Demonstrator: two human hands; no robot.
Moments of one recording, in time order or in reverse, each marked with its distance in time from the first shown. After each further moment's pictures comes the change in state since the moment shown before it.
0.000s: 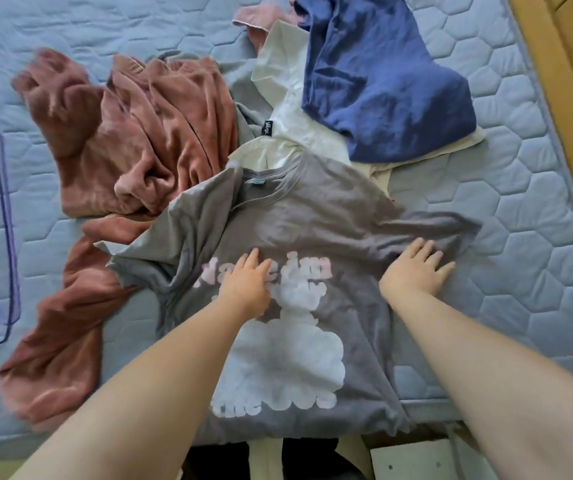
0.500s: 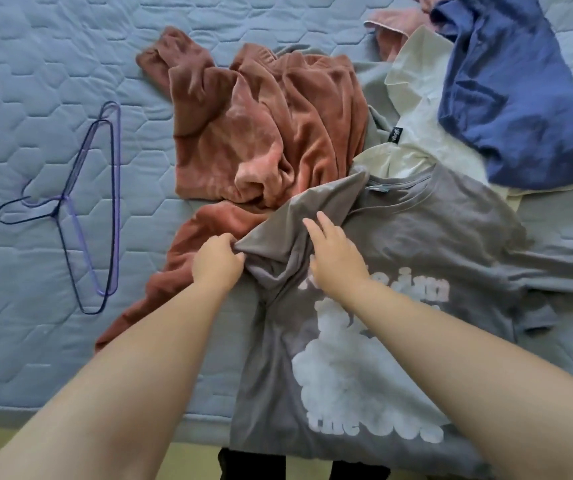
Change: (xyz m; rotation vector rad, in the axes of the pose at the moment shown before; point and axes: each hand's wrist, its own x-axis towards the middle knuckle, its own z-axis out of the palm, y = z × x) left_hand -0.028 -0.220 -0.039 -0.415 0.421 -0.431; right_hand -0.130 -0.255 -0.044 0.306 0.172 -0.942
